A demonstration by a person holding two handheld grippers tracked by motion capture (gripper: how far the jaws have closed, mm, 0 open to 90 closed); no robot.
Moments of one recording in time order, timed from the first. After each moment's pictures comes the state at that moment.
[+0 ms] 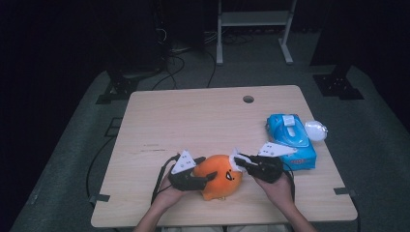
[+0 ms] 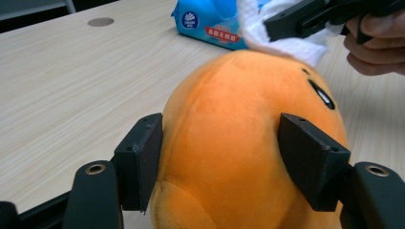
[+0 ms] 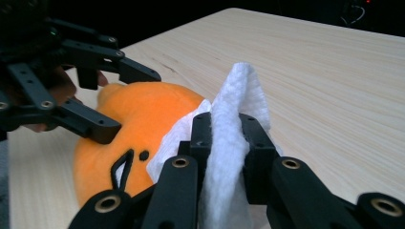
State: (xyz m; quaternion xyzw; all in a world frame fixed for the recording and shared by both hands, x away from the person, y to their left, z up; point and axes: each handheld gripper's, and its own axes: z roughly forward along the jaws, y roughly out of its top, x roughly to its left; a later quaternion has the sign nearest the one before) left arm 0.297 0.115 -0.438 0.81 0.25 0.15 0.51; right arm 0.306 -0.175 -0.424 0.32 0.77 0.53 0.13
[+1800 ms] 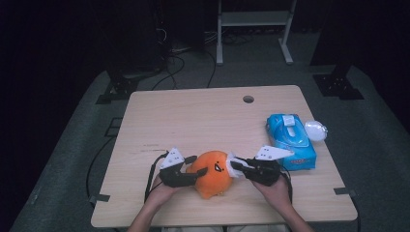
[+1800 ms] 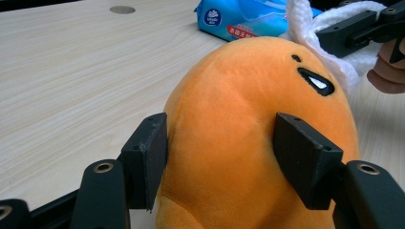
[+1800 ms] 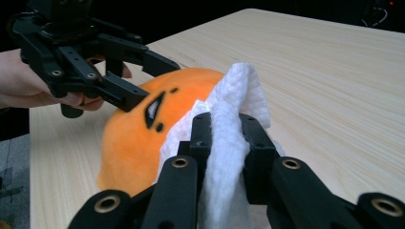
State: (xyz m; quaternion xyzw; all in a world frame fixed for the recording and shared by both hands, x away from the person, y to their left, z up) left arm 0.309 0.141 -0.445 0.79 0.29 0.12 0.52; right arm 0.302 -0.170 -0.430 0.30 0.78 0.54 0.11
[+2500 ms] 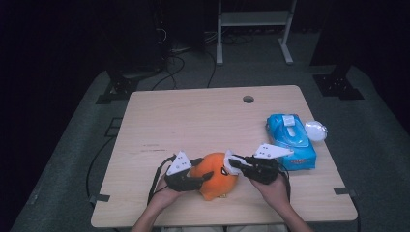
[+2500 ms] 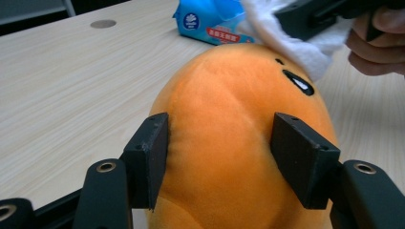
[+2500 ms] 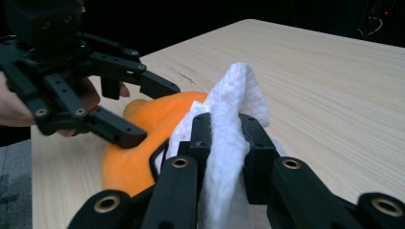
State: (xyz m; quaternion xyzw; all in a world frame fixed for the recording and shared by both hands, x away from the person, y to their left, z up) left arm 0.295 0.120 -0.439 0.81 0.24 0.15 0.52; right arm 0.302 -0.163 -0.420 0.29 0.77 0.55 0.12
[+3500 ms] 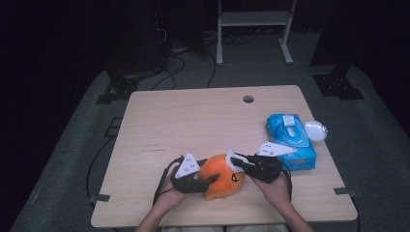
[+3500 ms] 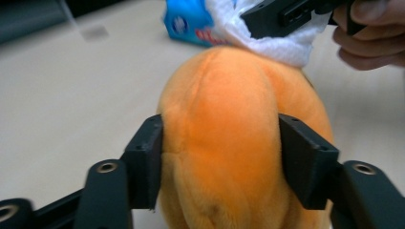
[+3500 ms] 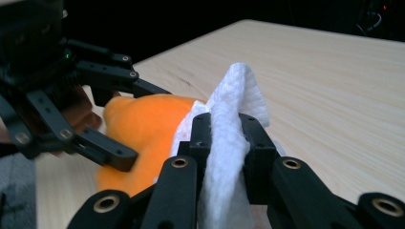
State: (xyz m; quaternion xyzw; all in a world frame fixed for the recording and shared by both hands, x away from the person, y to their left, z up) left arm 0.284 0.099 -0.430 0.82 0.20 0.20 0.50; right arm 0.304 -0.169 -0.418 0.31 0.76 0.56 0.10
